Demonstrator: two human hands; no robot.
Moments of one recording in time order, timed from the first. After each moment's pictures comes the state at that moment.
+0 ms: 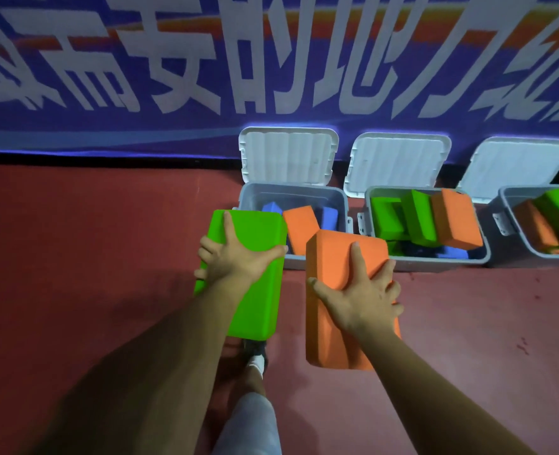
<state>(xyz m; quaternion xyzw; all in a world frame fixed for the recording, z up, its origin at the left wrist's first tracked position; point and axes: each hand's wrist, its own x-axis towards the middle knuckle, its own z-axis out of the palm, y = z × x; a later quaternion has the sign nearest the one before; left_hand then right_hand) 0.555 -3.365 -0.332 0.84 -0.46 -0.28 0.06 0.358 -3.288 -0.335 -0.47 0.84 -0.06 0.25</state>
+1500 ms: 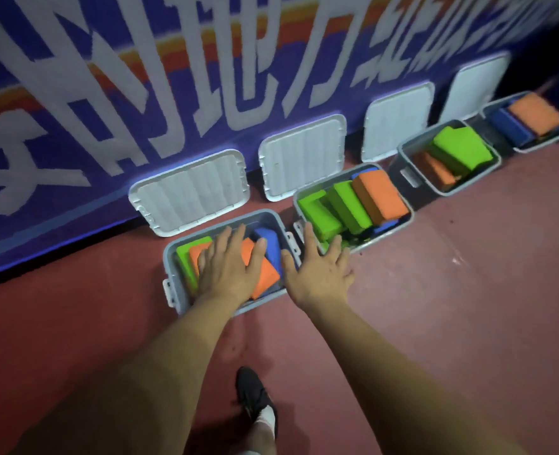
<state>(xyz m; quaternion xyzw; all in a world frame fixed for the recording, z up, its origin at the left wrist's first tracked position) 0.471 -3.606 -0.331 0.57 -0.78 -0.27 0.02 0.346 -3.516 -0.309 -0.32 0.91 -0.08 0.25</state>
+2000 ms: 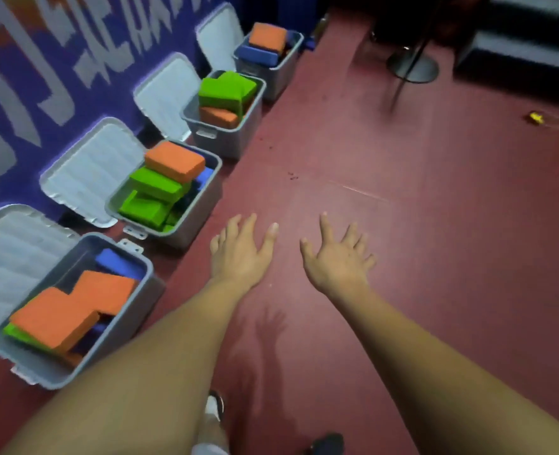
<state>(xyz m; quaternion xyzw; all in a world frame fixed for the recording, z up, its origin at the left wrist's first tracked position) 0.261 -3.141 -0.297 0.24 -0.93 -0.26 -0.04 0.216 -2.980 -0.288 -0.01 0.97 -0.13 0.20</state>
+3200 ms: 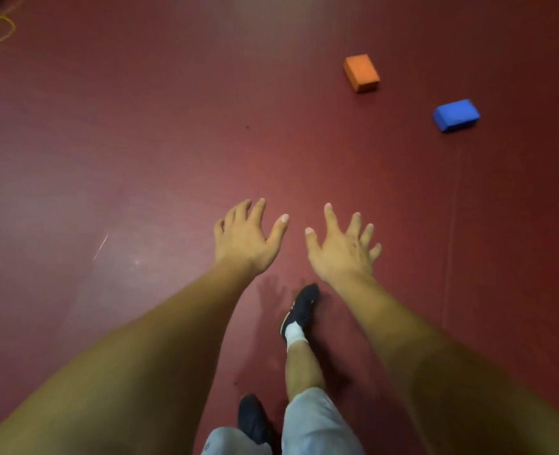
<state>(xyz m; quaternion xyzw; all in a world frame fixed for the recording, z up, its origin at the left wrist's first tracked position) 0.152 -1.995 -0.350 -0.56 -0.79 -0.10 -0.23 0.318 -1.969 -0.328 0.72 0.64 -0.25 0.07</state>
